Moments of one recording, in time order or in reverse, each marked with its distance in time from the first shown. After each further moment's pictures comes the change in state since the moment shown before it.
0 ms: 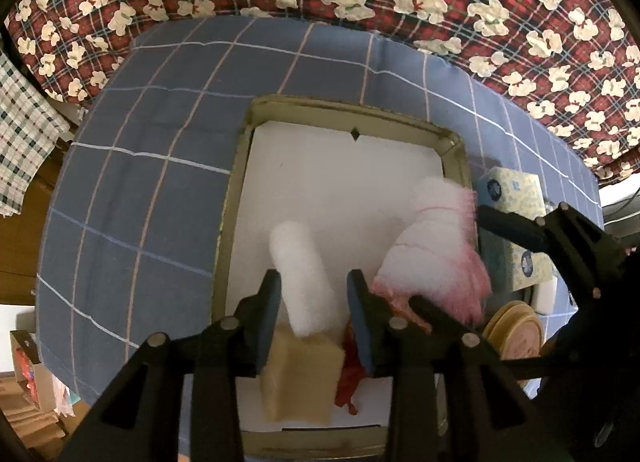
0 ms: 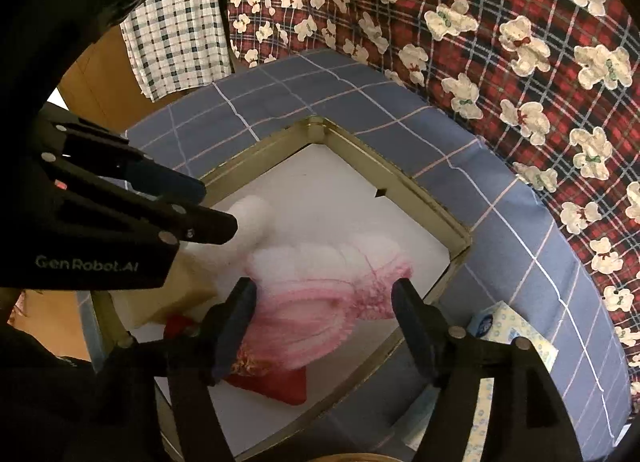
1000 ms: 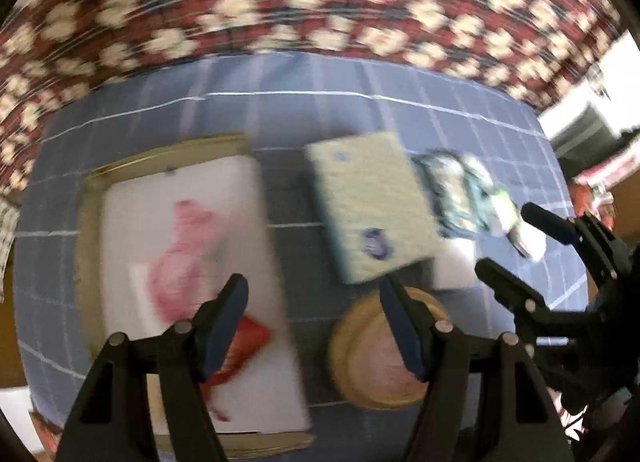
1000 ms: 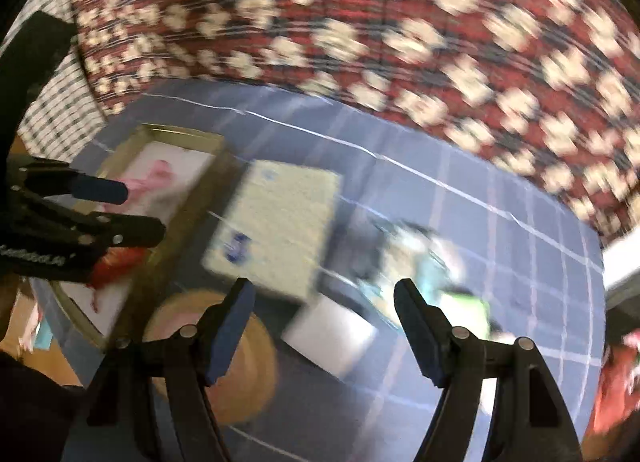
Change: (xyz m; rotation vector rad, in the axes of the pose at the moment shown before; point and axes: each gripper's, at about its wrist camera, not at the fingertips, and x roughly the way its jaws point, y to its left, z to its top) left arm -0.014 -0.161 -0.017 0.306 -0.026 -0.107; right arm -0.120 -0.115 -0.148 0.454 0.006 -0.298
